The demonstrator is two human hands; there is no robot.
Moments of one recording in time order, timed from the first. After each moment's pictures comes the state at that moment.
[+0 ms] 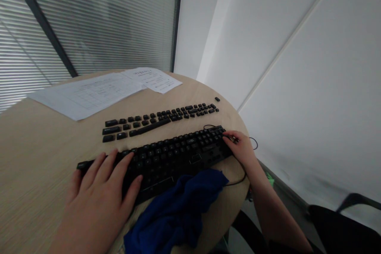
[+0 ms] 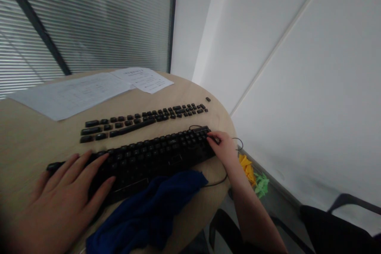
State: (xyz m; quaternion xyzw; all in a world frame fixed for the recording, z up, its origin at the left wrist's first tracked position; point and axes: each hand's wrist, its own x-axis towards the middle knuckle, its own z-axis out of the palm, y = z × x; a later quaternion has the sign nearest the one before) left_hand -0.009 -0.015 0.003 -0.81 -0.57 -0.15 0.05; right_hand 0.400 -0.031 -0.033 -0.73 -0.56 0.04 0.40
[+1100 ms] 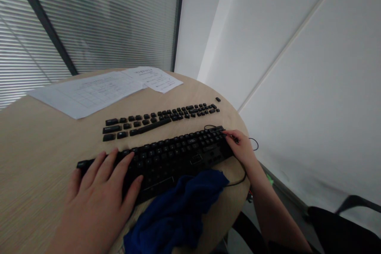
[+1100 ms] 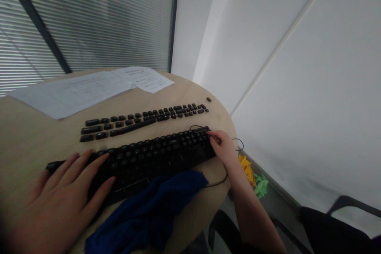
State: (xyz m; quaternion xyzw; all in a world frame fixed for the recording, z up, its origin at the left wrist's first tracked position) left_hand -0.010 -0.014 -0.002 -0.81 -0.56 -0.17 0.06; right_hand 0.402 -0.028 -0.034 -0.69 -0.58 0.05 0.42
